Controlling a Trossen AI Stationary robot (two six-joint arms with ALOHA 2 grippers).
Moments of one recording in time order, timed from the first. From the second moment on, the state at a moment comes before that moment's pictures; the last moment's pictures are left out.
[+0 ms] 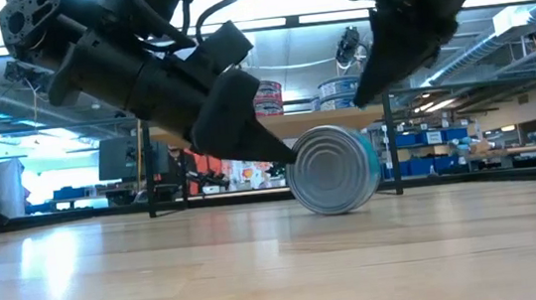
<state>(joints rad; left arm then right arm) -0.30 1.87 0.82 0.52 -0.58 -0.16 0.41 1.62 1.03 -0.45 0.51 0.69</state>
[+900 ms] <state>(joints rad) -0.23 1.77 0.82 0.40 -0.32 0.02 0.51 1.62 0.96 -0.32 0.56 0.69</state>
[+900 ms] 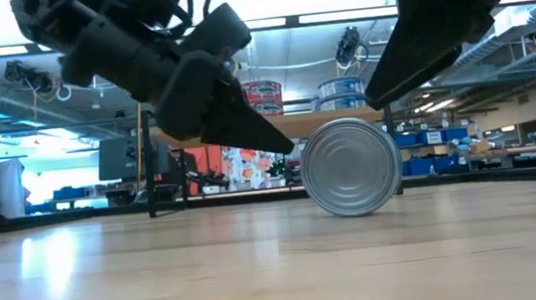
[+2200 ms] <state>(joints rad) -0.11 1.84 0.97 0.32 0.08 0.17 0.55 1.61 0.96 -0.37 0.50 0.62</state>
